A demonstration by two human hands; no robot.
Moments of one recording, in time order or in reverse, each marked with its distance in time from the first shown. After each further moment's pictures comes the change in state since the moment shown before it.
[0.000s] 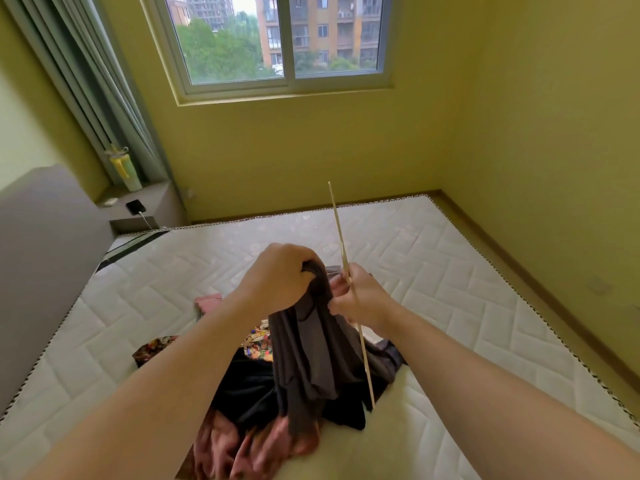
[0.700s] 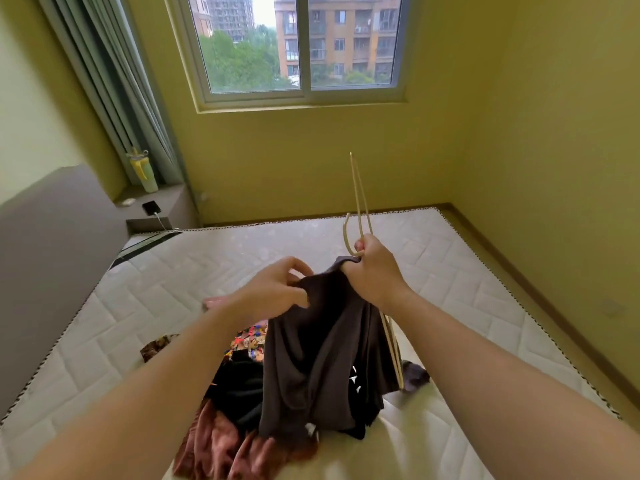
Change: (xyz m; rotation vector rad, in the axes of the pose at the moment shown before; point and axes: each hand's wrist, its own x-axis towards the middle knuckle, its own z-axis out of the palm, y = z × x) left_hand -0.028 -0.017 -0.009 -0.671 -0.245 -0.400; right_hand 0.004 -0.046 -0.016 -0.209 0.287 -0.153
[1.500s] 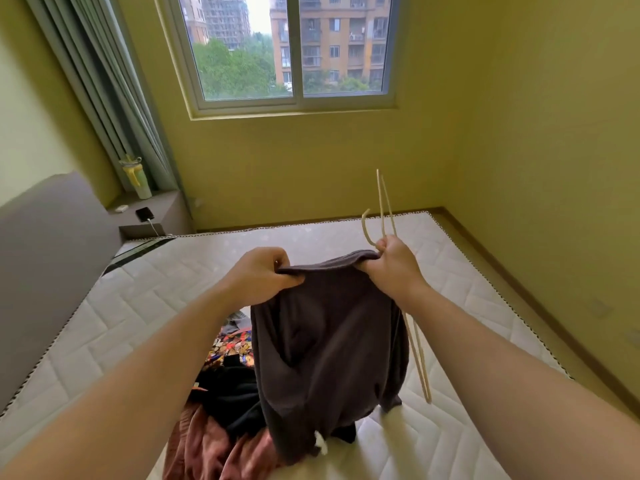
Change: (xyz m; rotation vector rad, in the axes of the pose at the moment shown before) left_hand 0.020 0.017 -0.005 0.281 0.200 0.163; right_hand 0.000 0.019 -0.054 0.048 0.105 0.036
